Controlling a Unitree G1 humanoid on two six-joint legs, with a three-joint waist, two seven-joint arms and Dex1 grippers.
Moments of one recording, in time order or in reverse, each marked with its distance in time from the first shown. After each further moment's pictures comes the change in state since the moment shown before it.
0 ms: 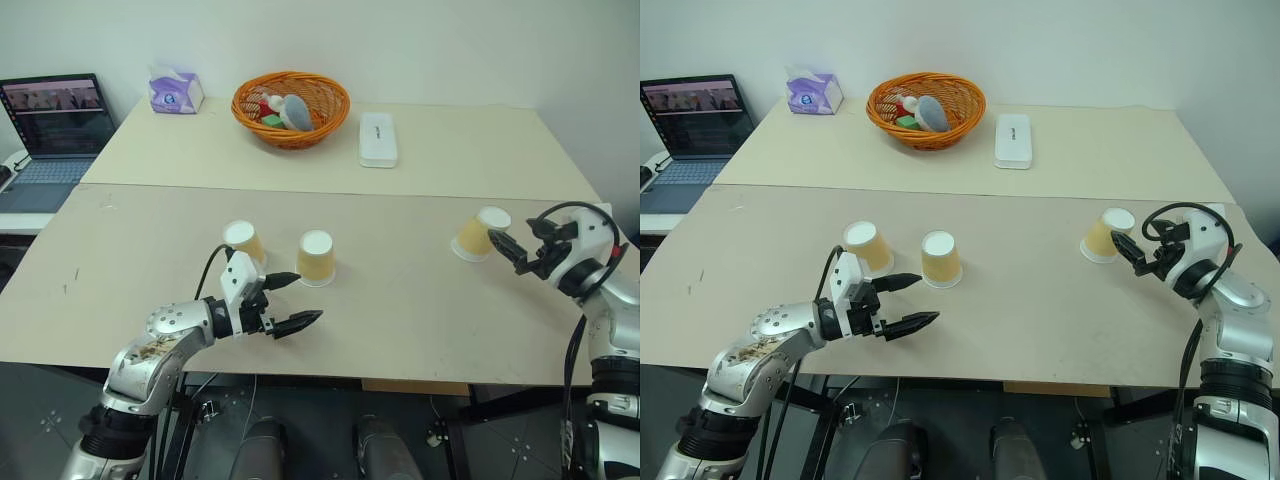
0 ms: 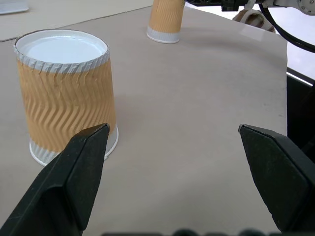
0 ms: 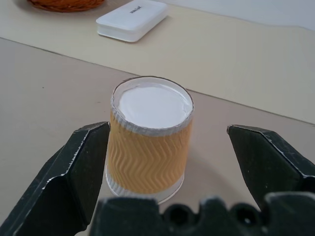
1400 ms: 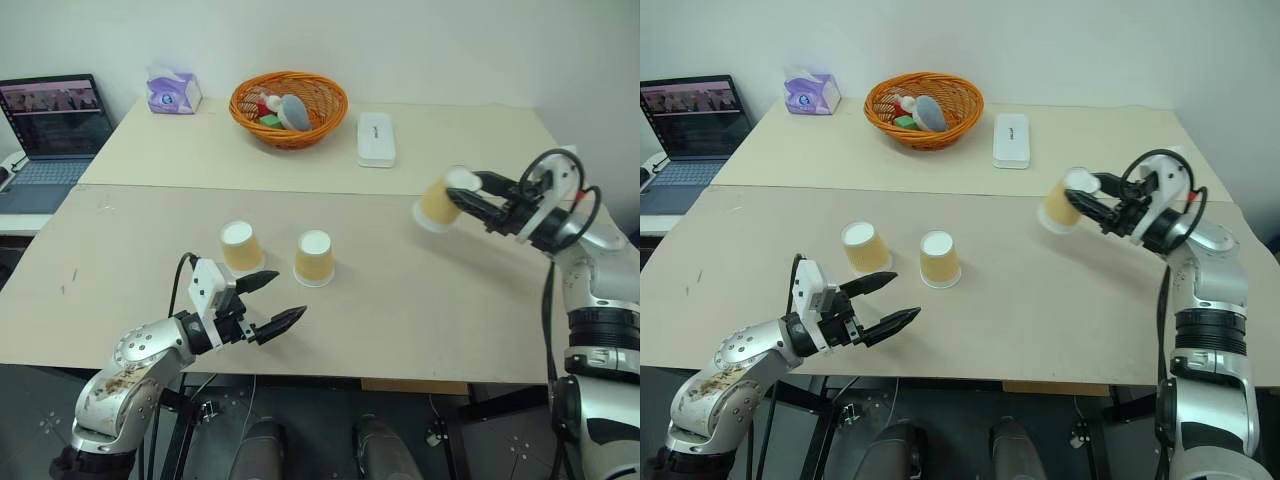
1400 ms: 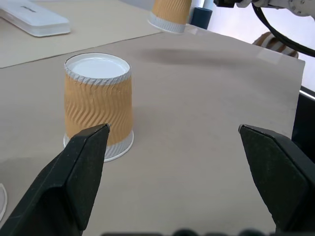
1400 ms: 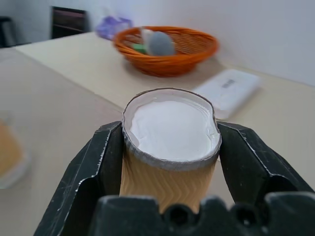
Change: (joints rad) left arm 0.179 -0.038 0.156 -0.171 -0.057 -0.055 0.116; right arm -0.215 0.034 0.193 -0.155 0.164 0.197 0.286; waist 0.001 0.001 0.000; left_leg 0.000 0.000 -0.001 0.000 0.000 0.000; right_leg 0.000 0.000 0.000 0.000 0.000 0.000
